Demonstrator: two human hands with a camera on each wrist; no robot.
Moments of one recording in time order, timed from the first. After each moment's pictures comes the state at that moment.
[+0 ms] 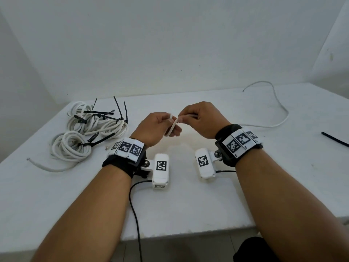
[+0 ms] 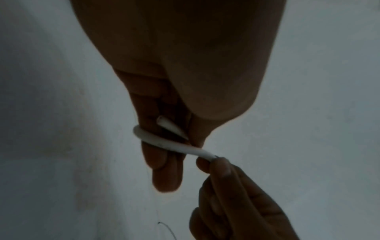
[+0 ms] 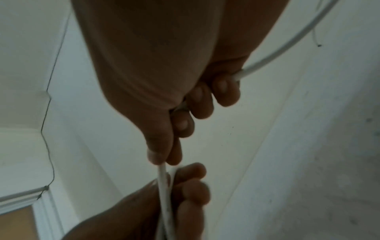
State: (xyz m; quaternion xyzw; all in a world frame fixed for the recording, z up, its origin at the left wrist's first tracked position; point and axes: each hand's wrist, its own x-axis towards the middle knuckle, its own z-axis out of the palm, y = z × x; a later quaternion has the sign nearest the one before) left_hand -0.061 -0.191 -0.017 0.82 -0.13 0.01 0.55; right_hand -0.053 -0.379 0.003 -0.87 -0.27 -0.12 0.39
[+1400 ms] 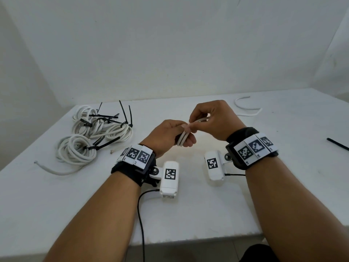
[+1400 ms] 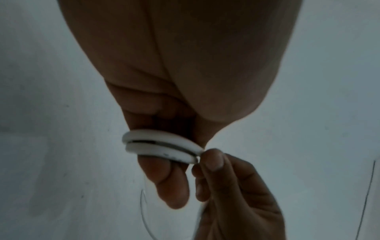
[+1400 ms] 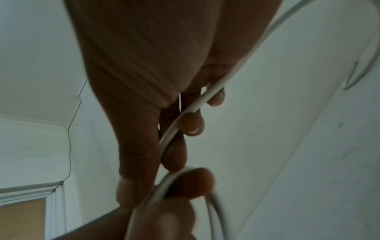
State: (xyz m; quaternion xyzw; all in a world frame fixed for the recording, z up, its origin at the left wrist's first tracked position) left_hand -0.081 -0.209 -0.007 0.75 -0.17 -0.08 0.63; right_hand -0.065 -0.391 0.017 -0.85 -0.29 -0.14 0.43
